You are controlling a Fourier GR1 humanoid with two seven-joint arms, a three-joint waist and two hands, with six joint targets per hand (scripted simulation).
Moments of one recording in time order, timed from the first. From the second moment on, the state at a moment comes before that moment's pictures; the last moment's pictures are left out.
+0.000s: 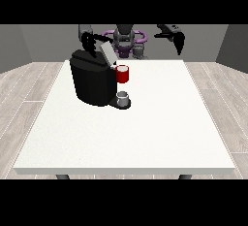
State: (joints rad) left arm -0.26 0.07 0.20 -1.36 0.02 -0.23 -0.06; right arm -0.53 -0.17 -0.08 -1.17 -0.02 0.07 -0.05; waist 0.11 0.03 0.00
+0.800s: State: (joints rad) left arm -0.25 0.09 0.17 -1.39 0.02 -0.19 -0.07; right arm -0.64 -0.15 -0.09 -1.07 0.02 0.06 -0.12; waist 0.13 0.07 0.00
